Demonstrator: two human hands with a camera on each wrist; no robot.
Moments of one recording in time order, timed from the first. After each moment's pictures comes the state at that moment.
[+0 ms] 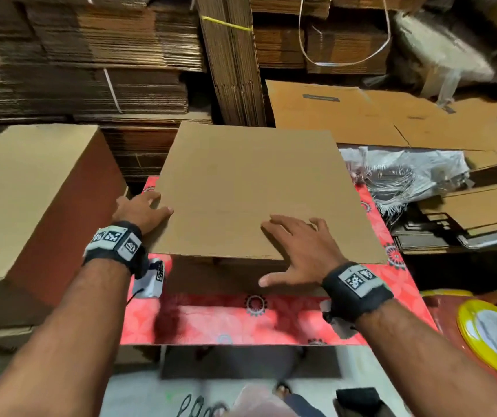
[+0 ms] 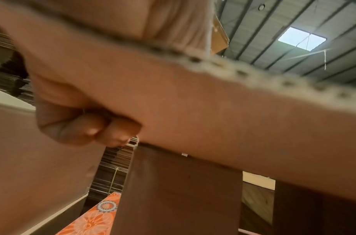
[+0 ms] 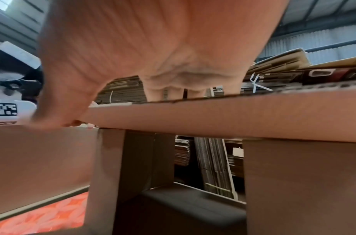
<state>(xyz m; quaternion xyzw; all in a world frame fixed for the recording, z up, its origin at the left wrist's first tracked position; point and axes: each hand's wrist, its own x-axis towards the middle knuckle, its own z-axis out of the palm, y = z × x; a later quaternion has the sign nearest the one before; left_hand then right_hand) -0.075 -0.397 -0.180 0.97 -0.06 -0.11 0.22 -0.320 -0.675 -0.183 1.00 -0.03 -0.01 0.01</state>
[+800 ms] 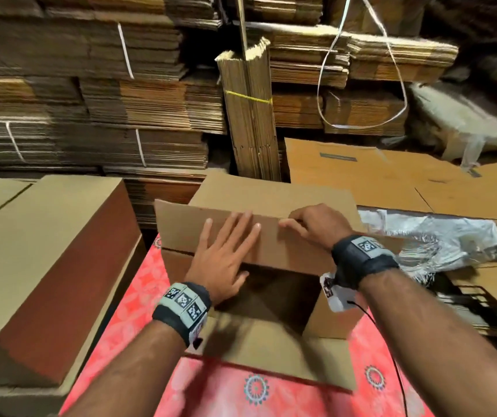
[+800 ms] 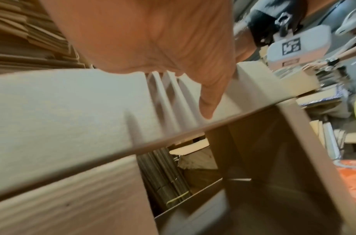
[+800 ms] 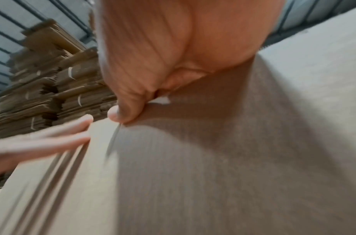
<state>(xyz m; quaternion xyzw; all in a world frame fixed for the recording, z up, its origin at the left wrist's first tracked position) -0.128 -0.519 -0.154 0.87 -0.45 0.18 0.01 -0.178 -0.767 -0.080 1.00 -0.07 0.03 -0.03</state>
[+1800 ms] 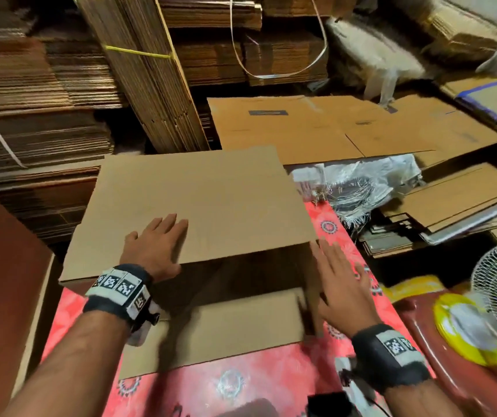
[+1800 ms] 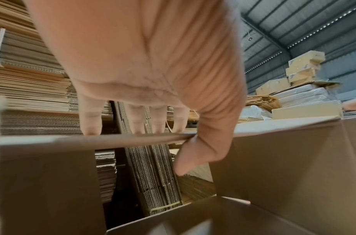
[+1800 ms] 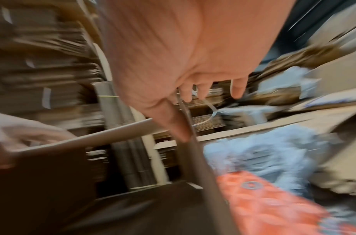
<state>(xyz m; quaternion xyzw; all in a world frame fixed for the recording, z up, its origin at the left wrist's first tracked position) -0.032 -0.573 -0.171 0.91 -0.39 -0.08 -0.06 -0.340 -0.795 -0.207 0.95 -0.32 0.02 -0.05</state>
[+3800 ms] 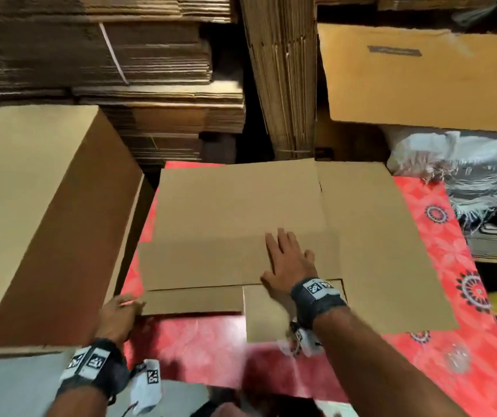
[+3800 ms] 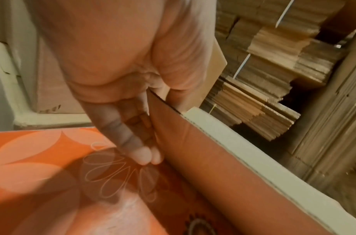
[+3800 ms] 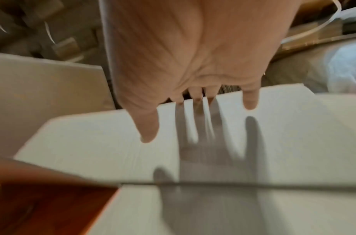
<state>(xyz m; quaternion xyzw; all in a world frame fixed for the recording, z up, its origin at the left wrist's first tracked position) -0.075 -0.283 -0.371 0.81 0.26 -0.21 0.48 -0.143 -0.664 -0.336 0.96 -0.14 -0.19 -0.13</state>
